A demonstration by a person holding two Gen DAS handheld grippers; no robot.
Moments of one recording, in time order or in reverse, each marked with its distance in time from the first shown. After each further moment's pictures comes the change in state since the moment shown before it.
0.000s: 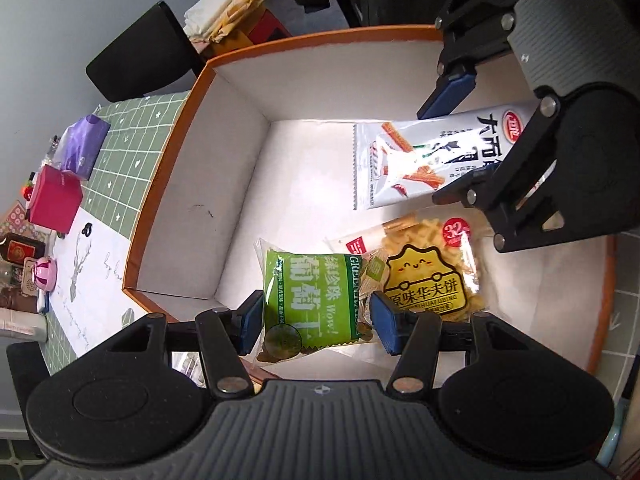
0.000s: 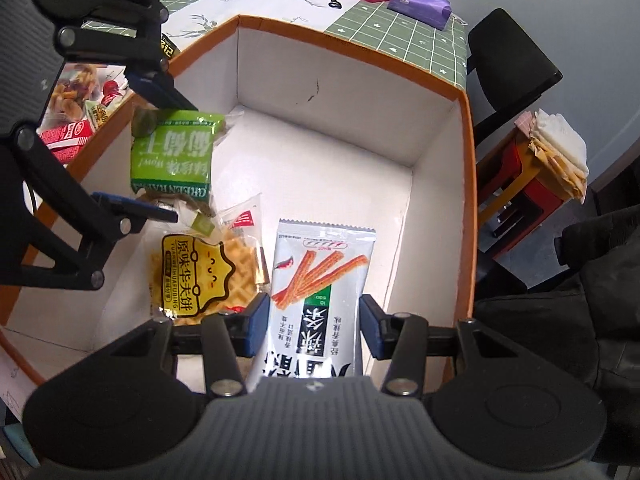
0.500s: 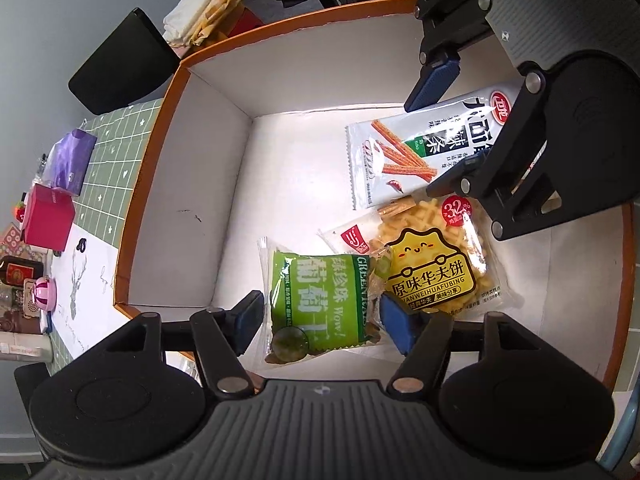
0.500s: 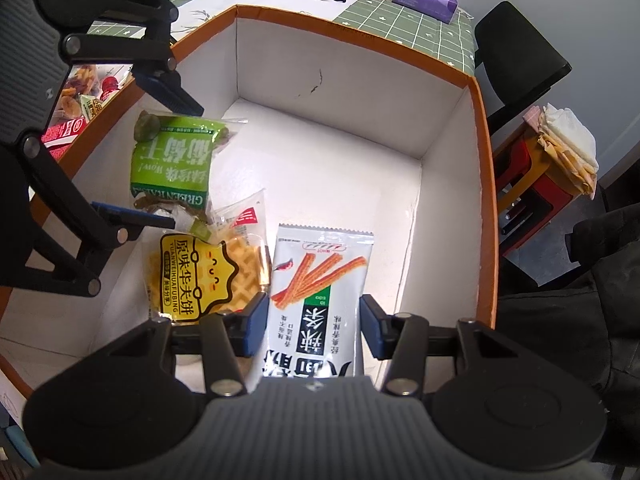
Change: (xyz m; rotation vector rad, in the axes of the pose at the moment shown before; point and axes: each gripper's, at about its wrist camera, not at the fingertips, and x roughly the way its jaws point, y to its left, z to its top) left arm 0.007 -0.009 -0.003 0.086 0.008 0.000; right arm 0.010 -0.005 -0.001 0.014 0.008 0.031
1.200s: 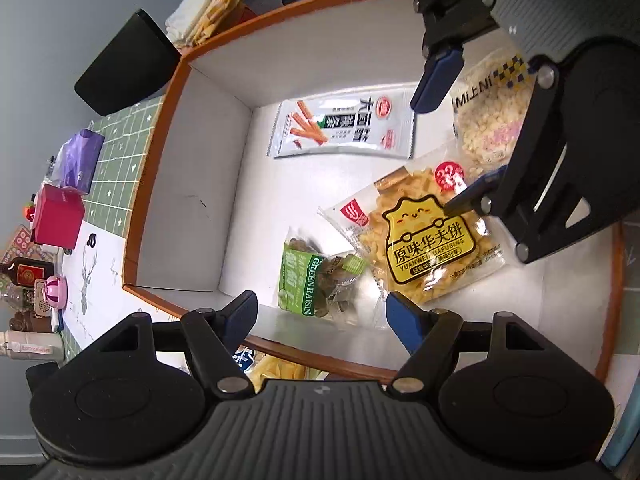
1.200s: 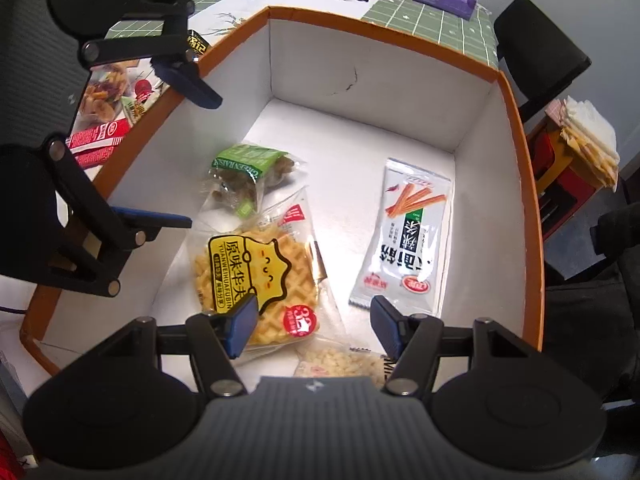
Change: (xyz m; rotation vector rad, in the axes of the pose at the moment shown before) left arm -0.011 -0.003 -0.020 0.023 -0.005 0.031; right arm -0.007 0.022 0.000 0.008 -0.010 0.056
